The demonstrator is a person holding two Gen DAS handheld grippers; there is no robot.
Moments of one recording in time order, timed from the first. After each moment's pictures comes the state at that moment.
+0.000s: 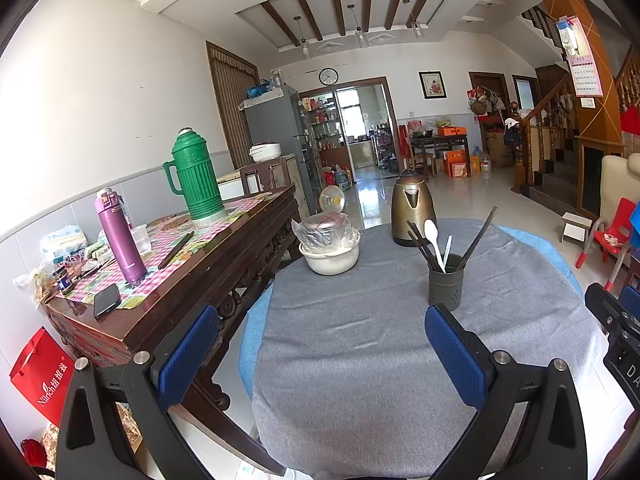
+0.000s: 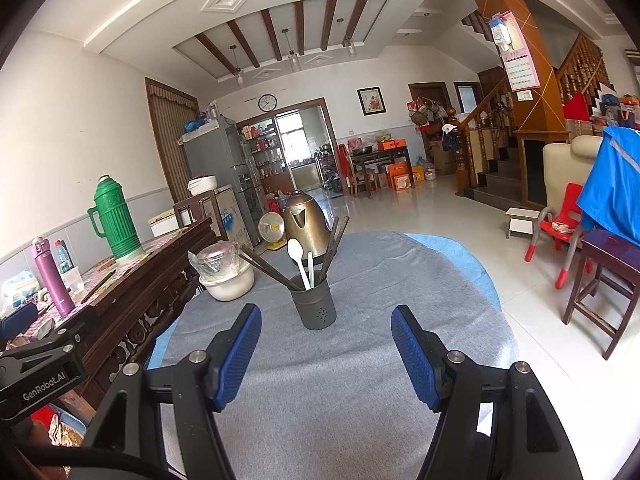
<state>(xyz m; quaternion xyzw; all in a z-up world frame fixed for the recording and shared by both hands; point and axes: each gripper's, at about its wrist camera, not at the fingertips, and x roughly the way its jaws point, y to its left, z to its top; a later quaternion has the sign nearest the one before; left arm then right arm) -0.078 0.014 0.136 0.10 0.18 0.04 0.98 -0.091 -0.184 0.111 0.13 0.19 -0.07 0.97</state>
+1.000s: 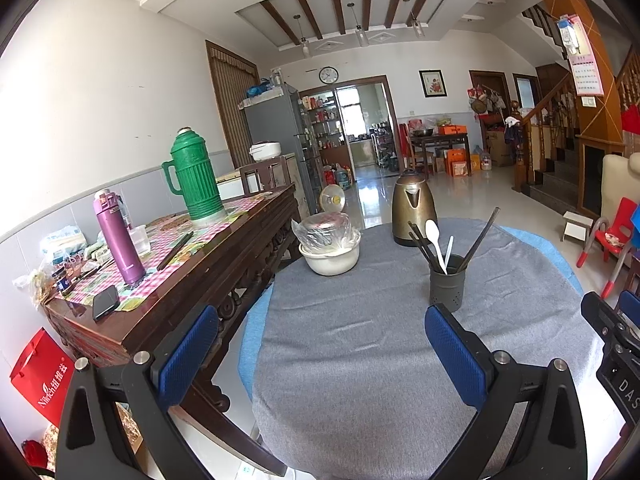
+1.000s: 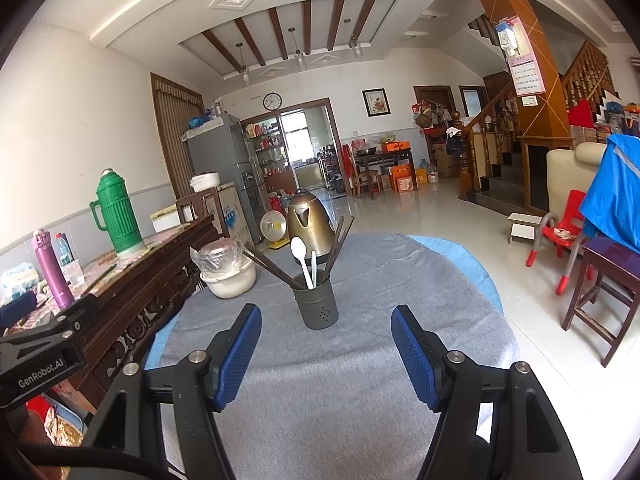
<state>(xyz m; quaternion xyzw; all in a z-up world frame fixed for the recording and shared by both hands) -0.070 0.009 0.141 0.10 0.19 0.04 0.98 -0.082 -0.179 0.113 0.12 0.20 -0.06 0.97</state>
